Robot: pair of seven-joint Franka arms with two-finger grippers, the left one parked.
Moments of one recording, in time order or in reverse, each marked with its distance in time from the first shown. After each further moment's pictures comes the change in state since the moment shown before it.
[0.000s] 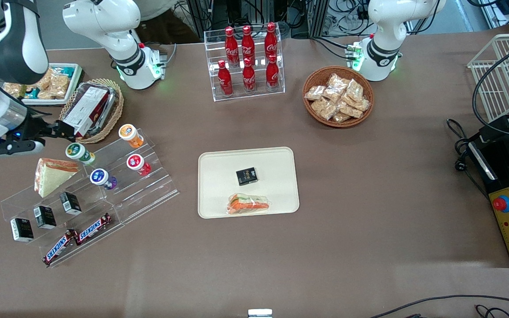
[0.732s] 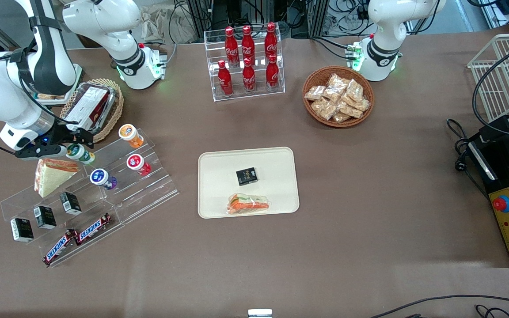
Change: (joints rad) arm 0.000 -0.004 -0.010 -0.177 0.003 0.221 0.000
